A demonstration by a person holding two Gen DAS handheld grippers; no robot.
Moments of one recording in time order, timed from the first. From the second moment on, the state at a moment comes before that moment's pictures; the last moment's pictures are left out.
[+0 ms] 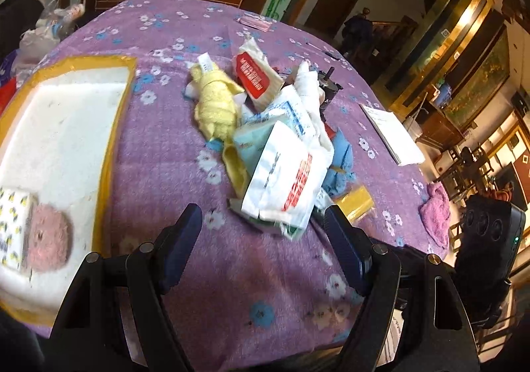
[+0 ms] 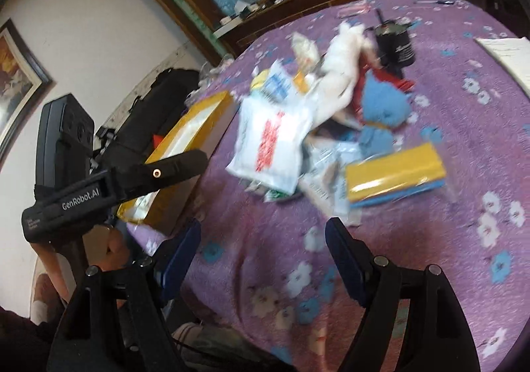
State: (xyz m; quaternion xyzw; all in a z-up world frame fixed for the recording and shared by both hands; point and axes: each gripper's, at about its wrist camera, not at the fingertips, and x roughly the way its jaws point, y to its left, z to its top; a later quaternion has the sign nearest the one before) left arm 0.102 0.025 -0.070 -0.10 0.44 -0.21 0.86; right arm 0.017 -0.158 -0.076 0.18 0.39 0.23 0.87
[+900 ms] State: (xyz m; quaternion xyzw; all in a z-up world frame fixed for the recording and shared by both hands) left arm 0.107 0.028 -0.084 -0.16 0.47 -0.28 0.82; right arm 0.082 -0.204 -0.101 0.31 0.46 0.04 0.83
